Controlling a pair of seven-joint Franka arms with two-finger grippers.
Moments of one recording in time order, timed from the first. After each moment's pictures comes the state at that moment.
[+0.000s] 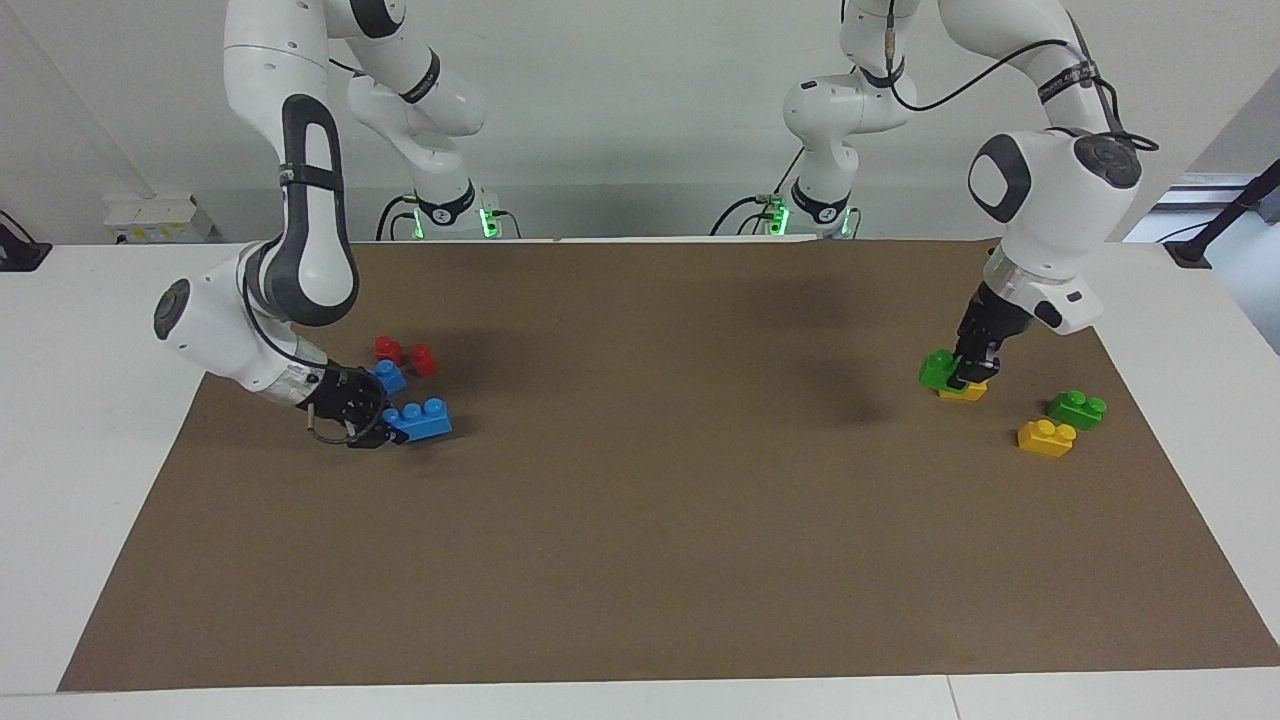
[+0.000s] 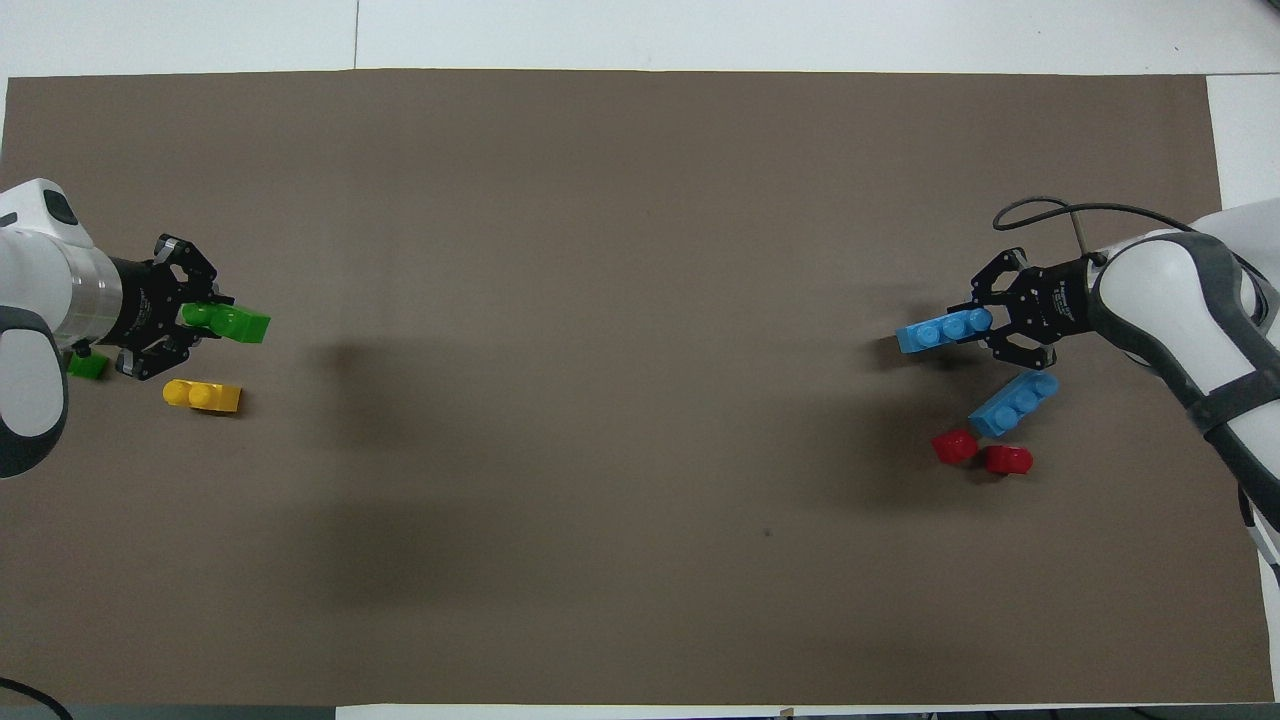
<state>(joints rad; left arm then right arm) 0.08 0.05 -0.07 -2.02 -0.07 2.19 -1.10 -0.18 0.31 0.04 -1.97 0.53 2.11 0.83</state>
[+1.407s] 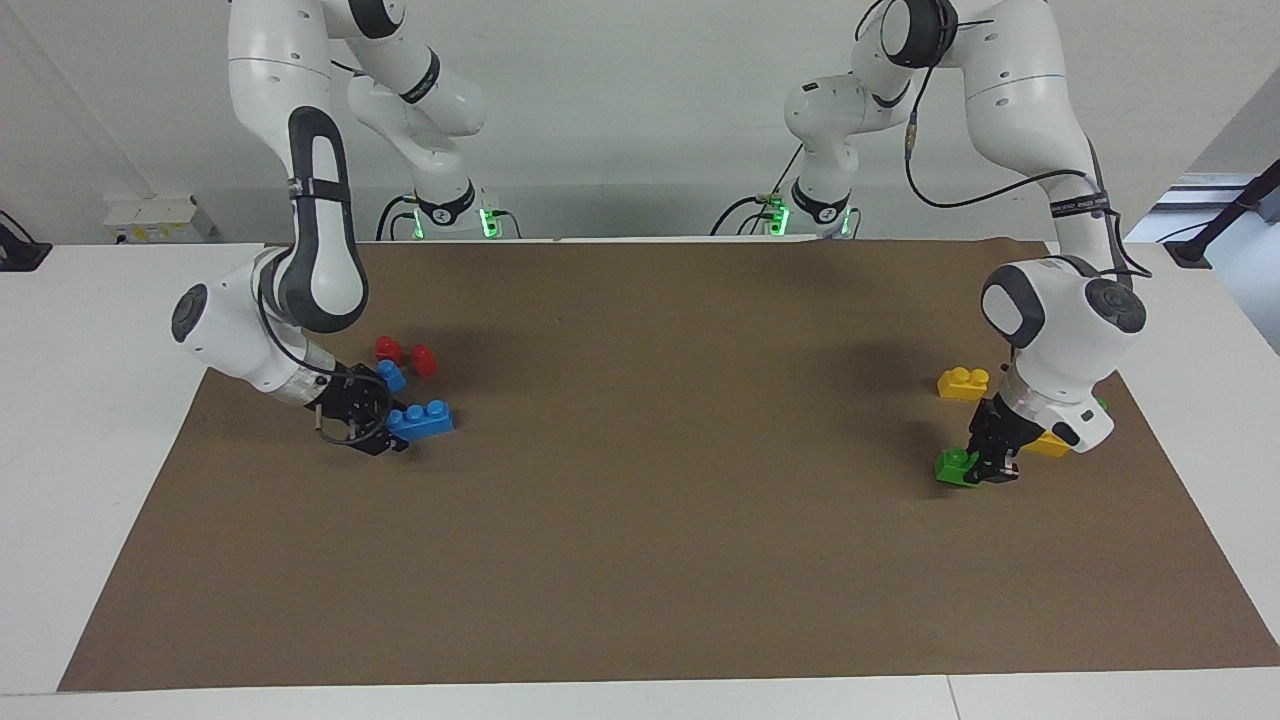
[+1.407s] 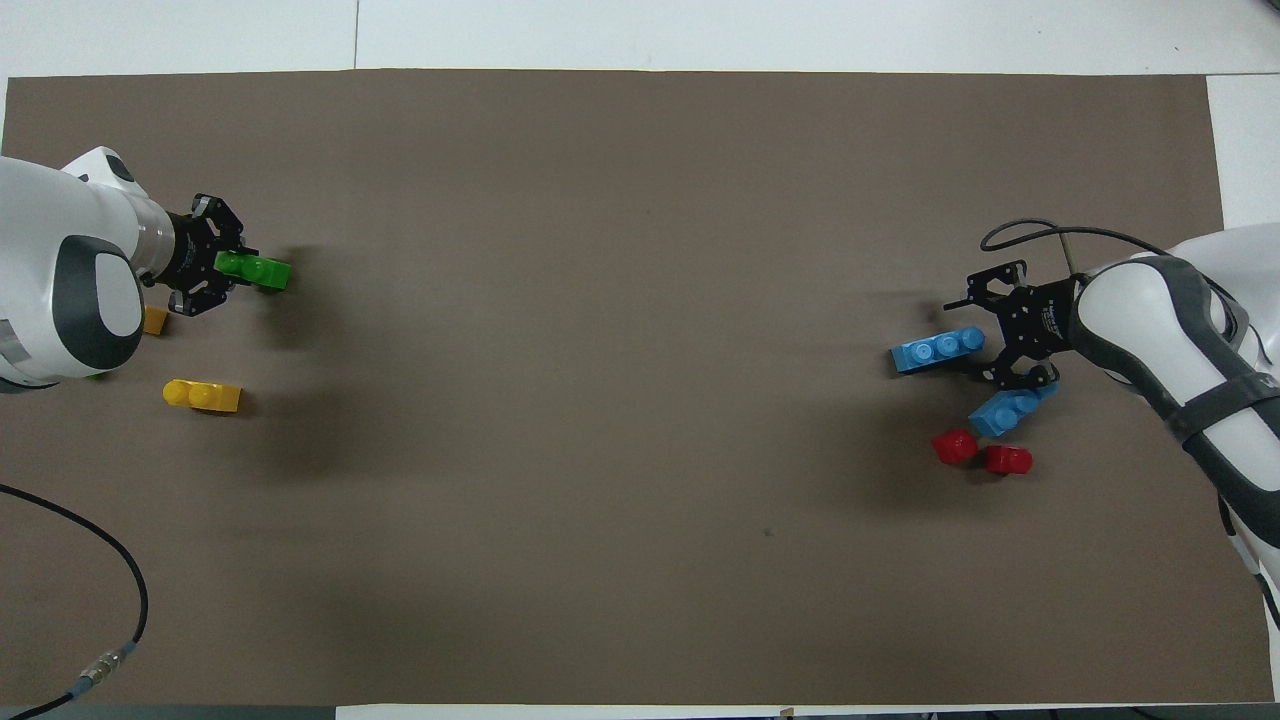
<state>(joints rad) 0.13 0.42 -0.08 -1.81 -0.06 2.35 -1.13 -0.18 0.31 0.05 -2.03 0.53 2.18 0.81</state>
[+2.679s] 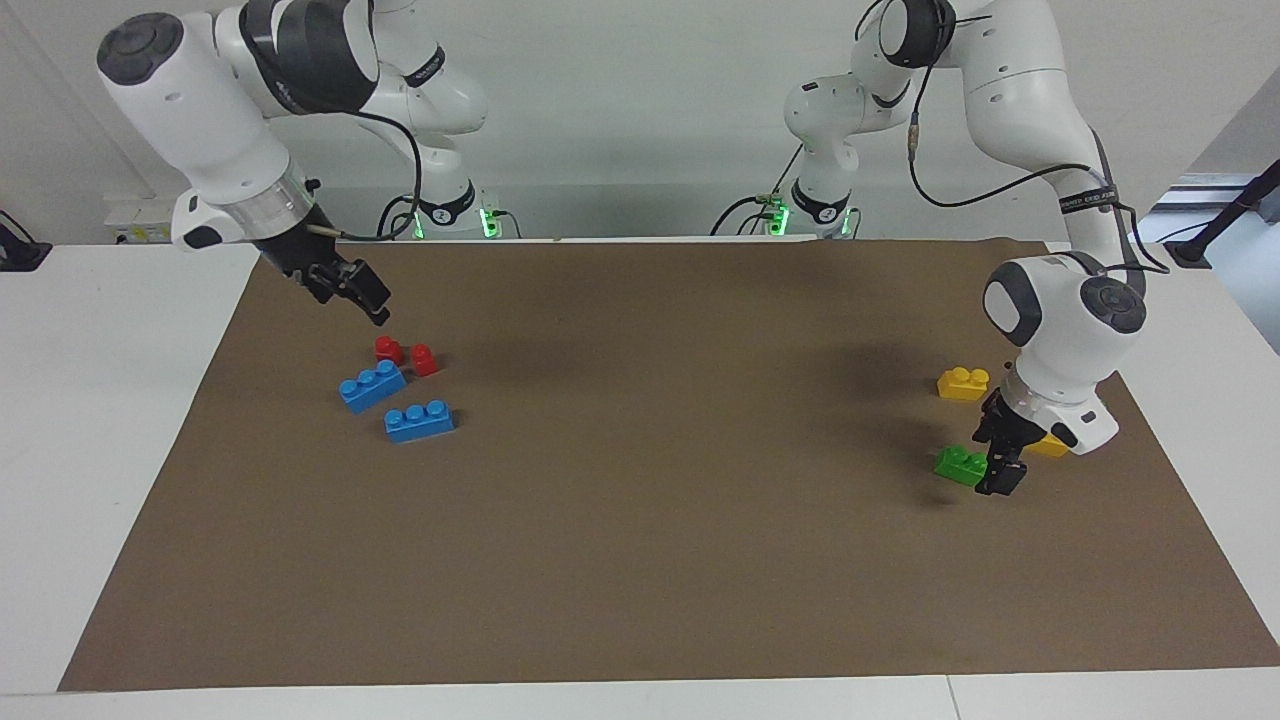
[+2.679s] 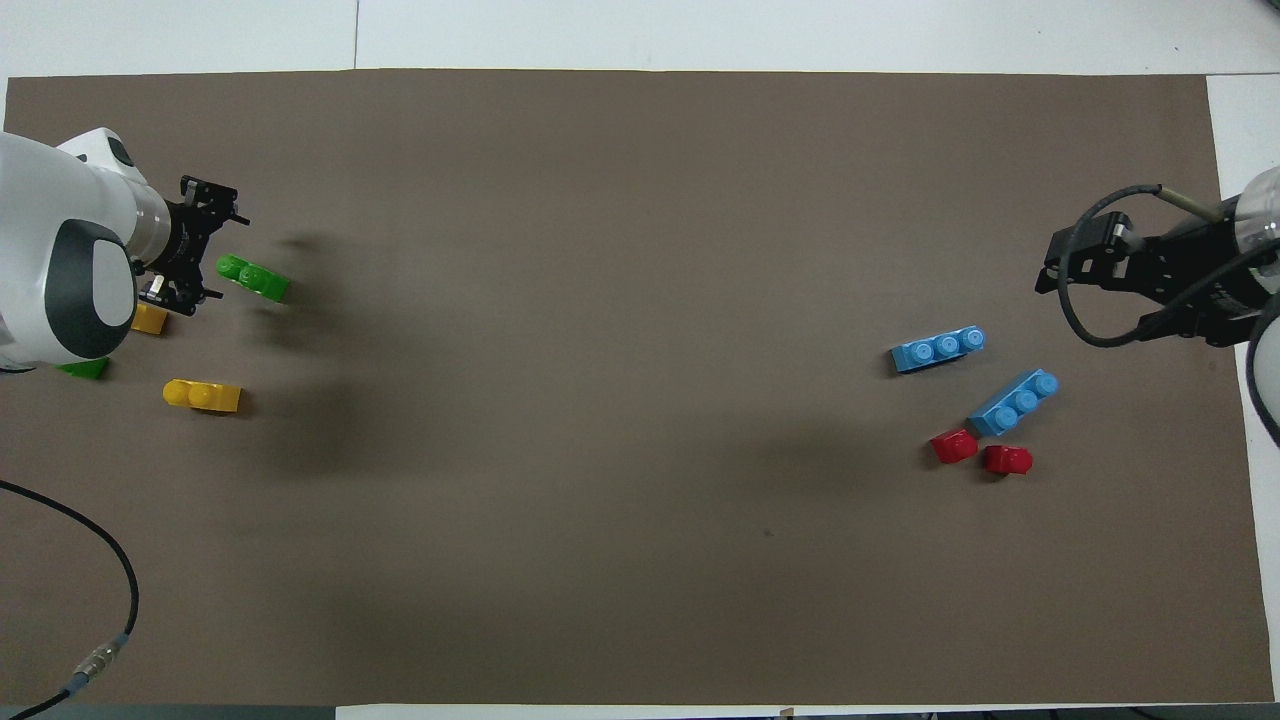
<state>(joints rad) 0.12 0.41 -0.09 -1.75 0.03 2.26 -1.11 -0.05 0.00 0.07 -1.64 0.08 1.62 0.40</state>
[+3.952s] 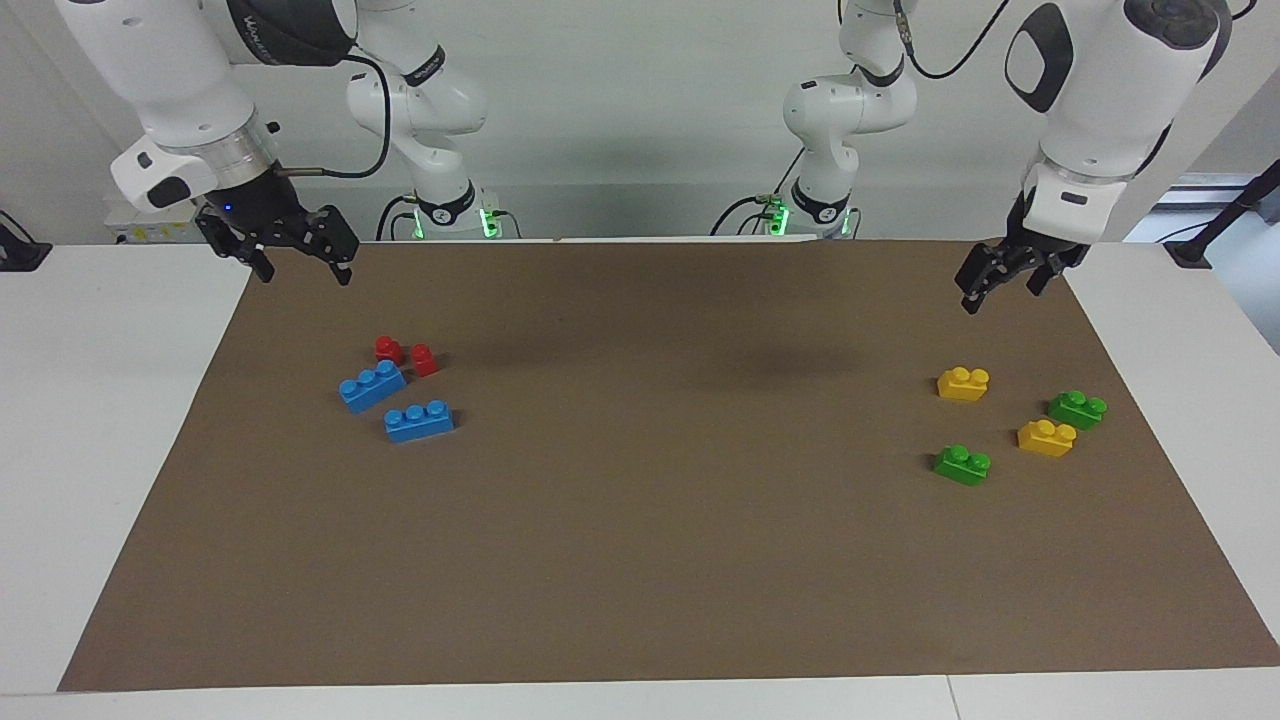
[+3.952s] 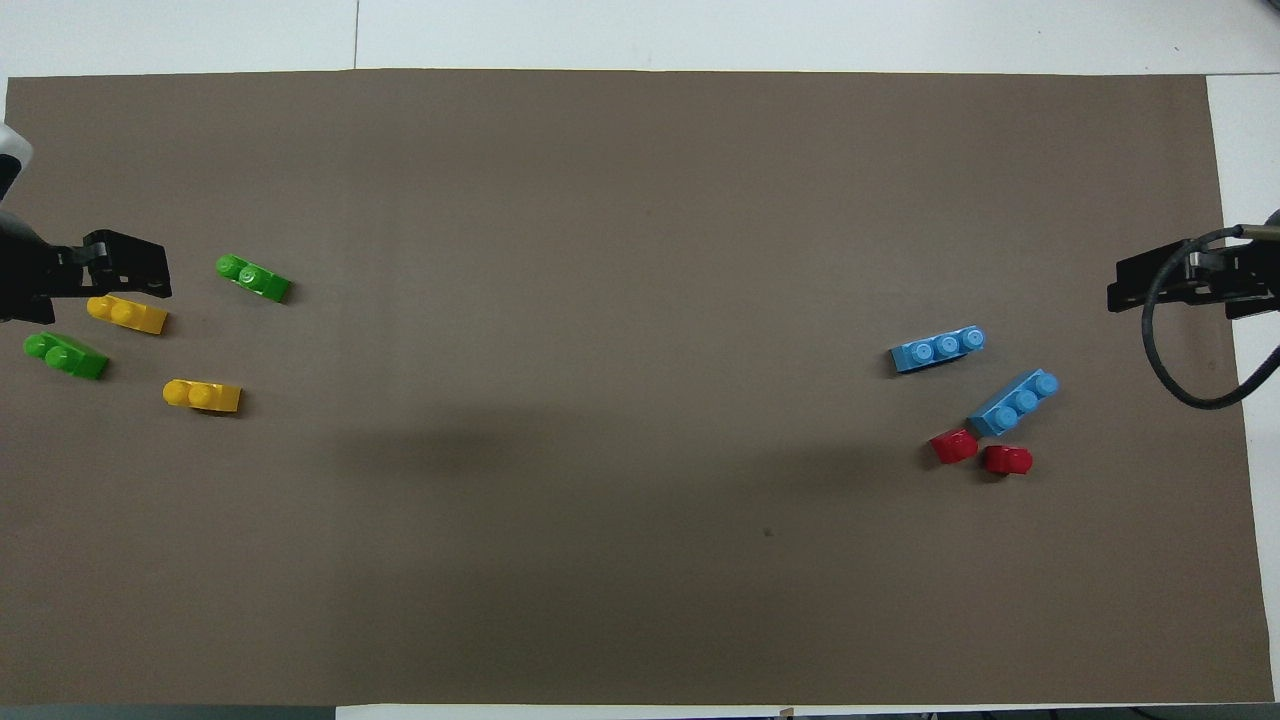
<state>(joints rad) 0.06 -0.04 -0.13 -1.67 0.06 1.68 -0.21 -0.08 0.00 0.06 -1.58 0.01 1.55 0.08</state>
